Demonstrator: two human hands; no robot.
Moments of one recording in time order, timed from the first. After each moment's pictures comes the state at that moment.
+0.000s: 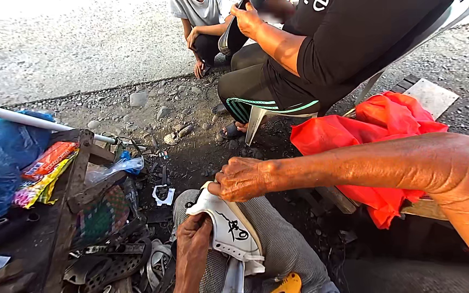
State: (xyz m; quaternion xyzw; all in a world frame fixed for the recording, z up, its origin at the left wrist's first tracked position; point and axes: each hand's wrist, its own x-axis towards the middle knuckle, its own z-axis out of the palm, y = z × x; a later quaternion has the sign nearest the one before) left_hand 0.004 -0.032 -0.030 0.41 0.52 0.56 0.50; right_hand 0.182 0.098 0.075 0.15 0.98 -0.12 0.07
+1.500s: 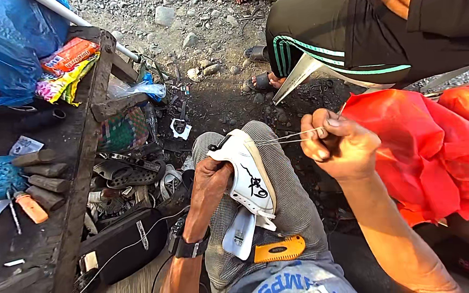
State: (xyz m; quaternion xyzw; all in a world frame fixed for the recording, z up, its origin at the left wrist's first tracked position) left_hand -0.005 -0.022 -0.033 0.40 0.52 0.56 0.52; right_hand 0.240 0.056 0.015 0.23 0.39 -0.75 -0.49
